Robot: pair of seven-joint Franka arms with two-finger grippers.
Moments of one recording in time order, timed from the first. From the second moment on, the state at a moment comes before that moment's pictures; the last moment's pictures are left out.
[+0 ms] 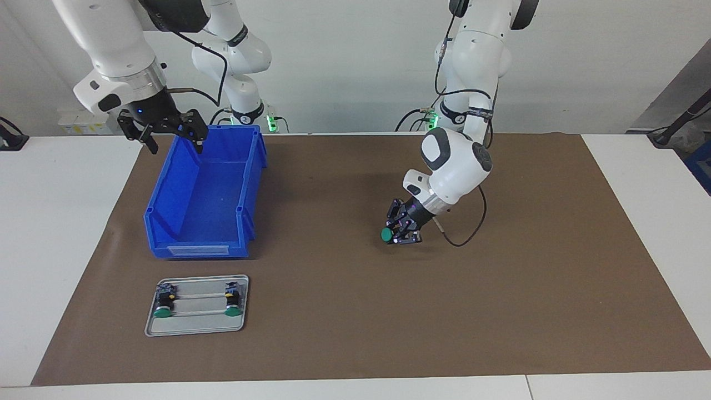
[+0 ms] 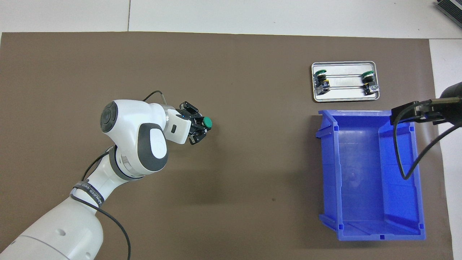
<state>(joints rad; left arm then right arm) -0.41 0.34 -0.07 -2.00 -0.92 2.52 1.53 0.06 -0.01 -0.04 -1.57 -0.02 1.54 0.04</state>
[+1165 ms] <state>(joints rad) -0.32 0.22 -0.08 -2.25 -1.51 2.33 2.18 0.06 -0.01 -0.04 -1.57 -0.02 1.54 0.04</state>
